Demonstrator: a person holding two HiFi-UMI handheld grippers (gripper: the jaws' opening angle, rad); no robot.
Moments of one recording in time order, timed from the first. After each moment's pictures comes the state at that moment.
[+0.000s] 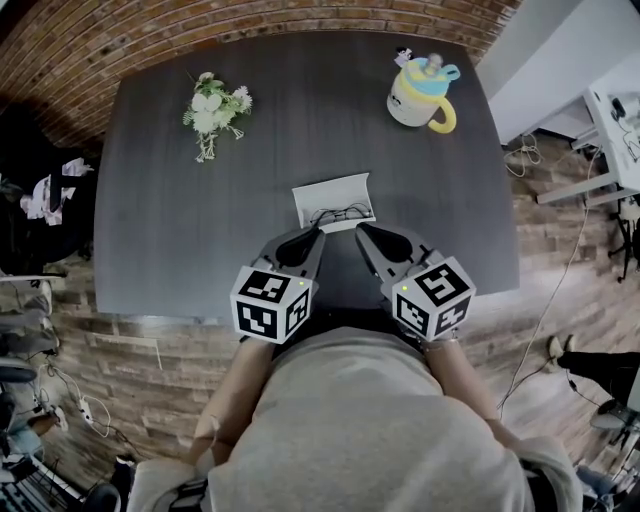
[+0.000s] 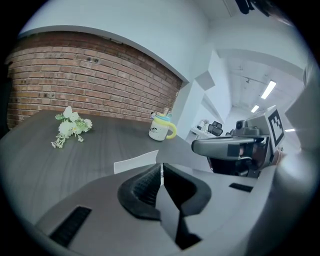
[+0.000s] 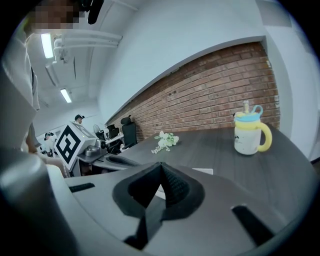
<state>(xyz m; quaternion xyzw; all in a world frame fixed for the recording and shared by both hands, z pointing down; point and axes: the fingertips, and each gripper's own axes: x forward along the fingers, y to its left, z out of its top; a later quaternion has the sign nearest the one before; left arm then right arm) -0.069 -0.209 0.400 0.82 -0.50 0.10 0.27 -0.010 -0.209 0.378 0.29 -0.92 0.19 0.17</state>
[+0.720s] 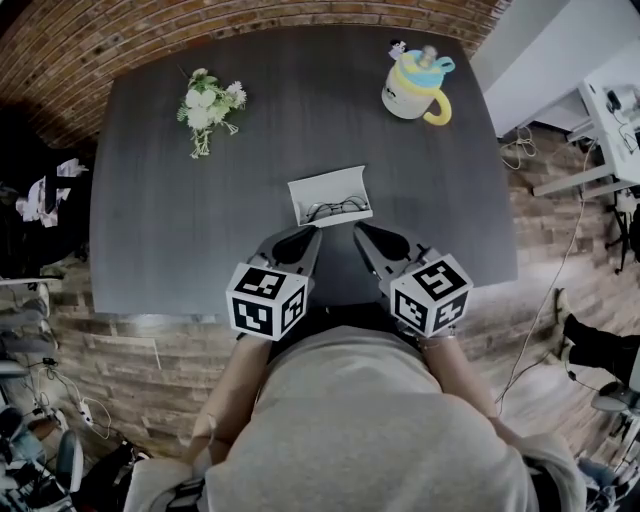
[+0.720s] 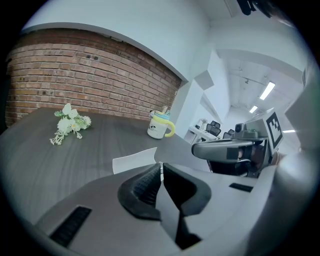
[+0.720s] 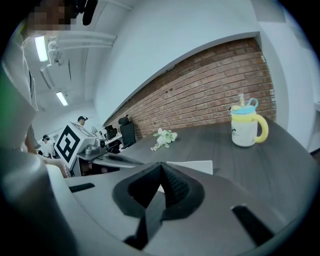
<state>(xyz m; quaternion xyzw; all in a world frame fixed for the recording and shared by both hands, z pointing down) -0.069 -0.202 0.406 0.82 -0.49 0.10 0.28 -0.006 -0.200 0.389 0.30 -0.91 0.22 0.17</state>
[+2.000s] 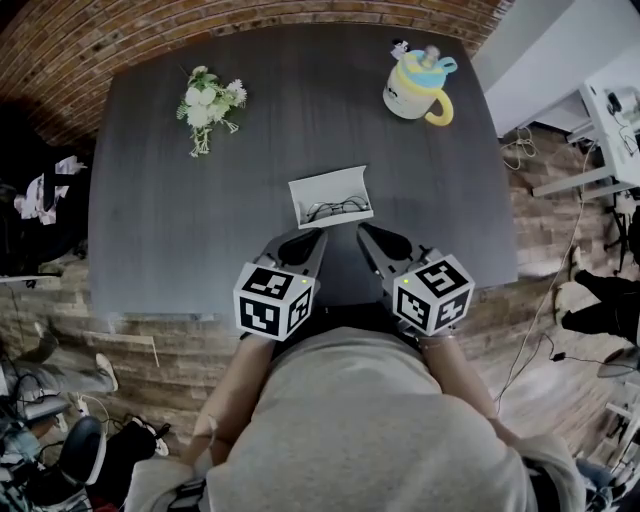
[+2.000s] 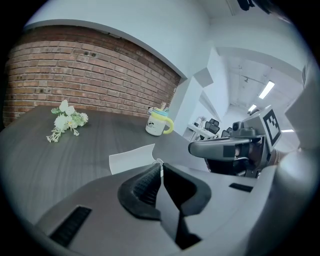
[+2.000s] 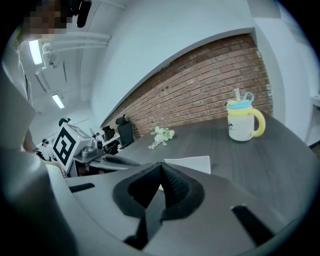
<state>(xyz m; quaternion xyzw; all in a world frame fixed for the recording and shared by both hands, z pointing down) -0.060 -0.201 0.414 0.82 -0.48 0.11 0.29 0.000 -0.204 0.400 0.31 -0.90 0.24 0.17</state>
